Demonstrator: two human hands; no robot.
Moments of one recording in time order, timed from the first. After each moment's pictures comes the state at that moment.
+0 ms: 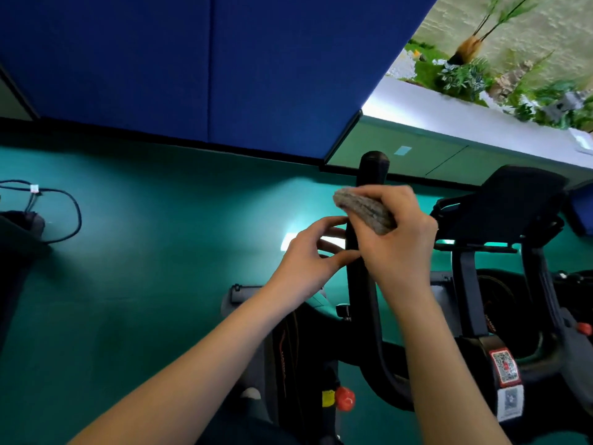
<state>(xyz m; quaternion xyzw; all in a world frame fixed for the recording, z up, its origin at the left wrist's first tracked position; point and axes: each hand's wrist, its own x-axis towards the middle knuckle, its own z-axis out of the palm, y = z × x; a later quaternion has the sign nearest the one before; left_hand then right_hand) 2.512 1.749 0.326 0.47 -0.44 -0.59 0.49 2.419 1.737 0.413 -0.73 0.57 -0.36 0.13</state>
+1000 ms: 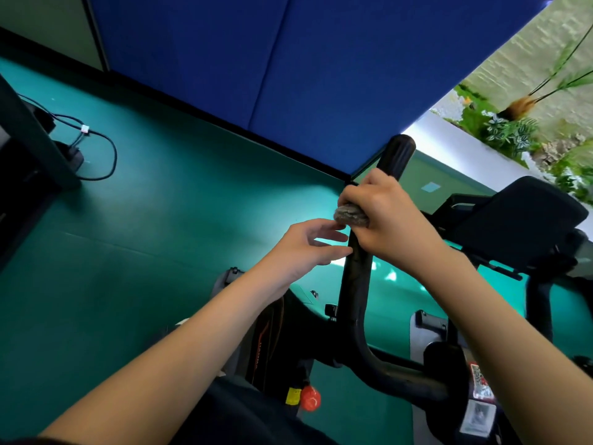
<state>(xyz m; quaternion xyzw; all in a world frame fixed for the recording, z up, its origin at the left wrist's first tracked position) 2.497 1.798 0.324 0.47 -0.30 -0.65 0.51 2.396 1.717 0.421 -0.95 0.30 0.05 0.03</state>
